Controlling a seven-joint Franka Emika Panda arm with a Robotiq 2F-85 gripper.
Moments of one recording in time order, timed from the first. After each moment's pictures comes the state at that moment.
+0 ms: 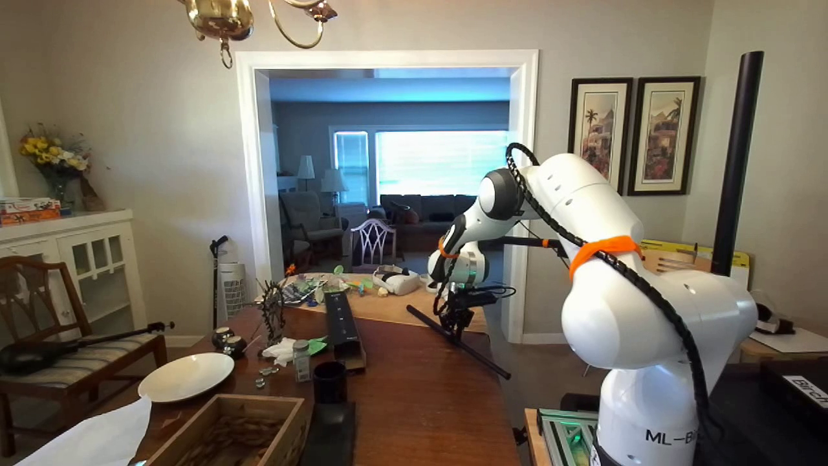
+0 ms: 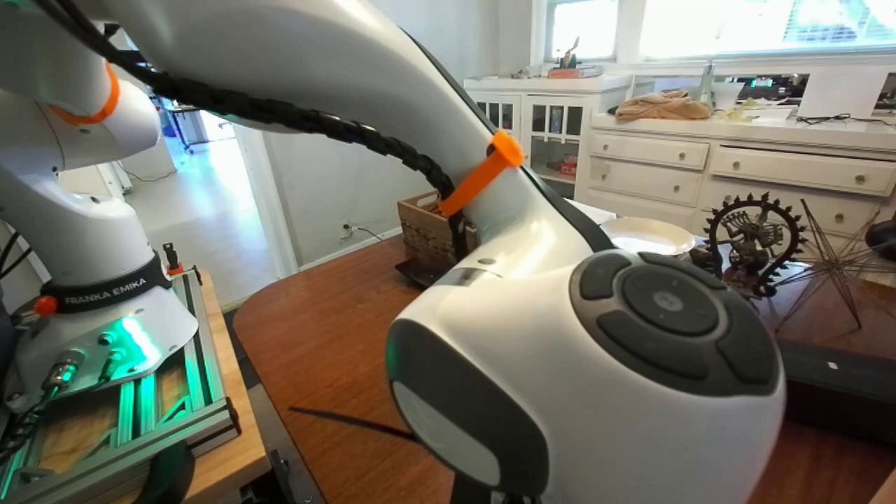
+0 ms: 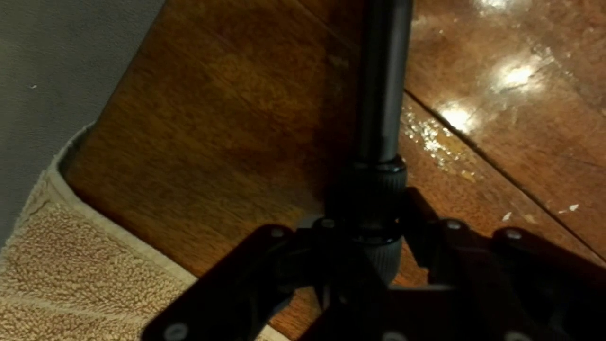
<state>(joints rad) -1.14 0.85 -0.02 -1.59 0.17 2.45 -0.46</state>
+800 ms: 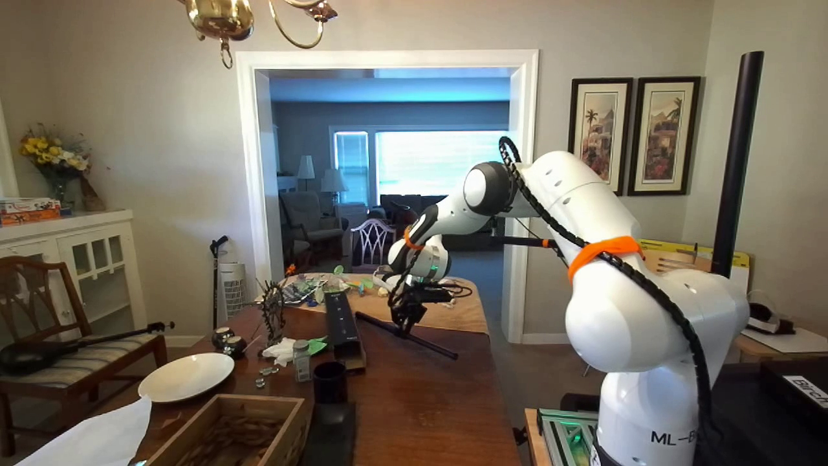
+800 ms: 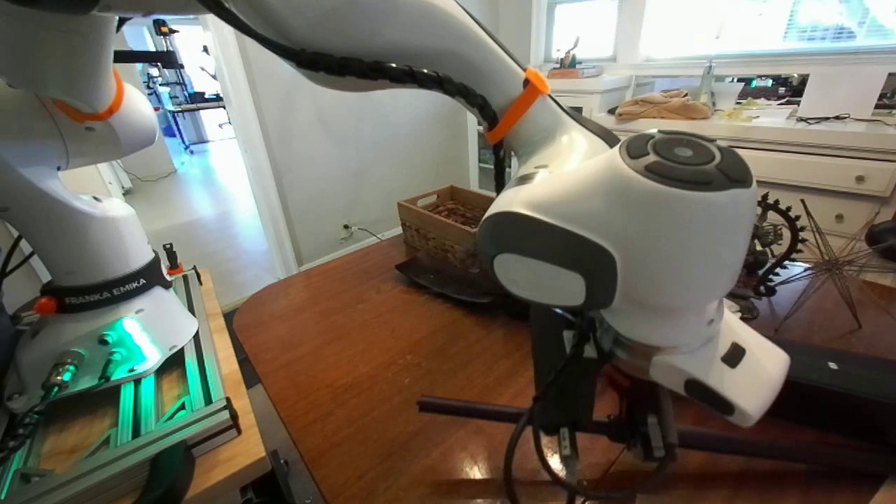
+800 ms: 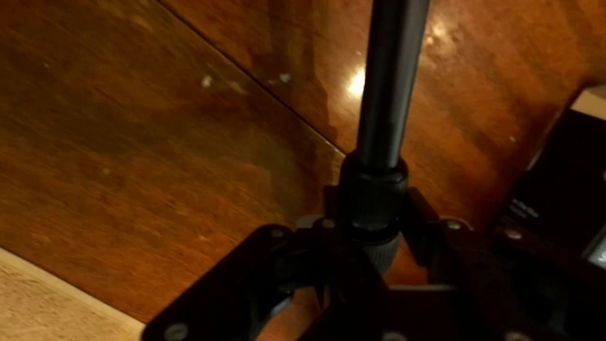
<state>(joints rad) -1.04 0.83 0.12 -1.55 0.25 2.47 -0.41</state>
